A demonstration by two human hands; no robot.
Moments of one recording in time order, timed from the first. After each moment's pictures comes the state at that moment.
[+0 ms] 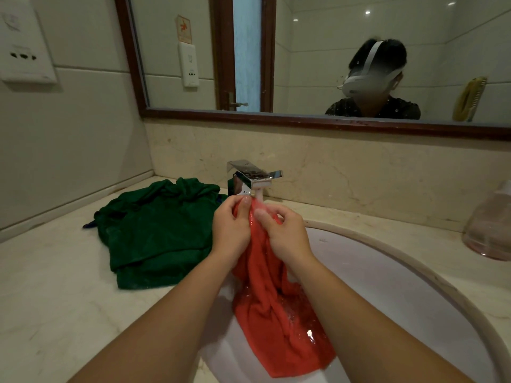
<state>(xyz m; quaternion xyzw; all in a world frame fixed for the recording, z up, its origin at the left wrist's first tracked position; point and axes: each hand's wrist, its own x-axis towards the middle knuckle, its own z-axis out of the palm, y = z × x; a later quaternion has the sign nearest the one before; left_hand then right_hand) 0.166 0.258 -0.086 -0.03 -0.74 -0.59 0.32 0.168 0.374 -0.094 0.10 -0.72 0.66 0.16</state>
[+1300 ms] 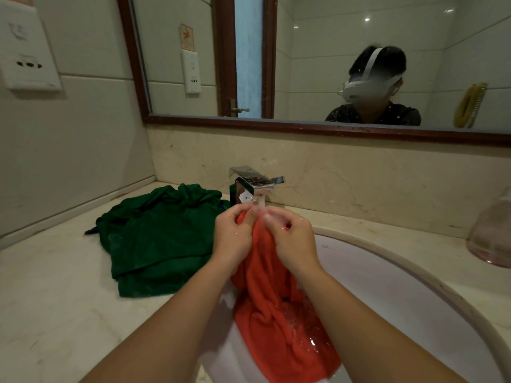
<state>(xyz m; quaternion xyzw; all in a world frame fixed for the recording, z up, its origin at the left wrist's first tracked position) 0.170 0.255 -0.083 -0.04 -0.72 -0.63 0.28 0.161 0.380 -0.098 0.12 -0.74 0.62 0.22</state>
